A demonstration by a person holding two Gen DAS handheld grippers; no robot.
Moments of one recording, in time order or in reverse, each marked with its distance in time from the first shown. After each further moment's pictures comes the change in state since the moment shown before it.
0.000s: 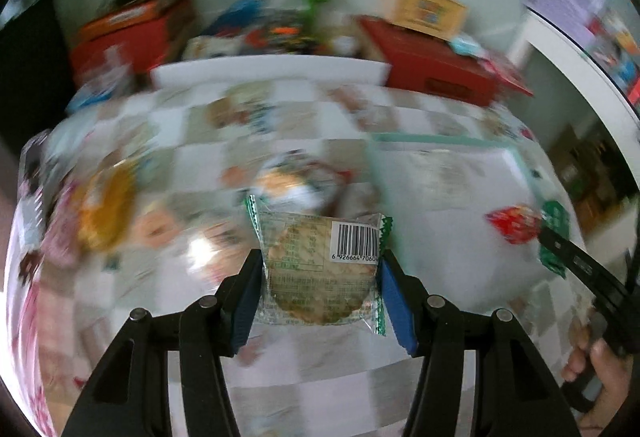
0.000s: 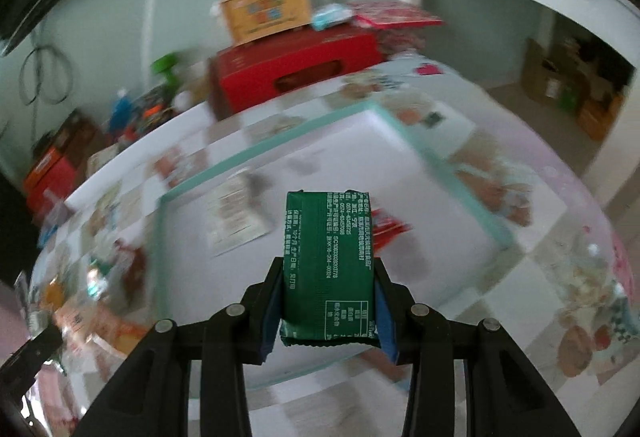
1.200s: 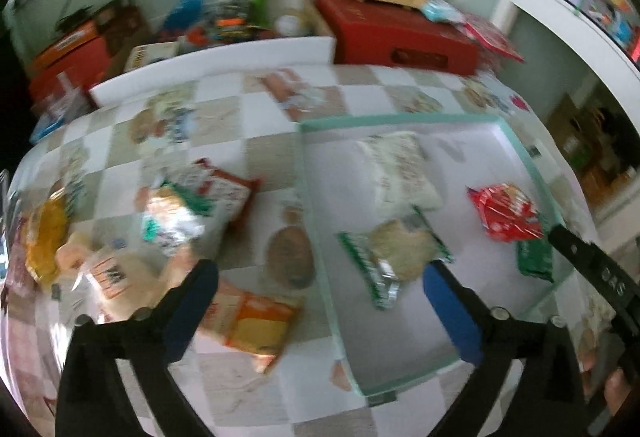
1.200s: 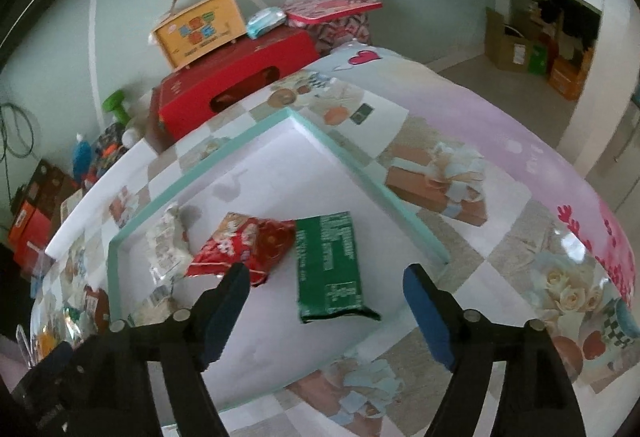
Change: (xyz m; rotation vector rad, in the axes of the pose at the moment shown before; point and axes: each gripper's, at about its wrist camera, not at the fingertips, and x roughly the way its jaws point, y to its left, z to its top) left arm 0.057 -0.065 0.014 0.048 0.028 0.038; right arm 0.021 -0.054 0.012 0.131 0.014 -0.017
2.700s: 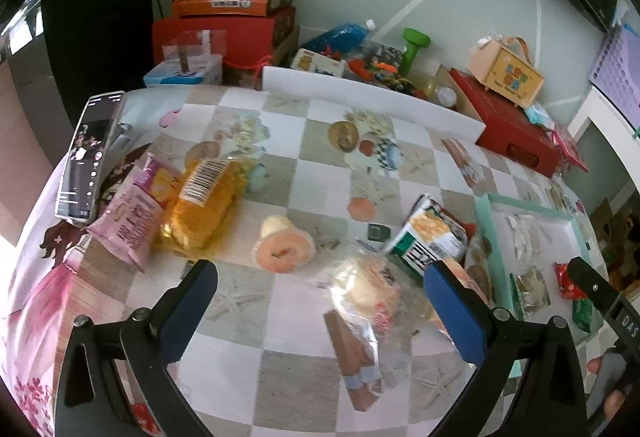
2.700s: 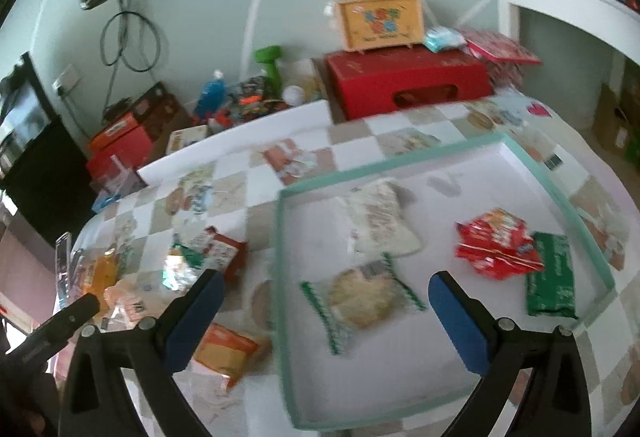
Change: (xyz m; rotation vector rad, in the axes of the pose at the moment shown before) left arm -0.049 0.187 -0.040 -0.291 -0.171 0.094; right arm -0.021 0.158 -0.052 -0.326 -0.071 0.281
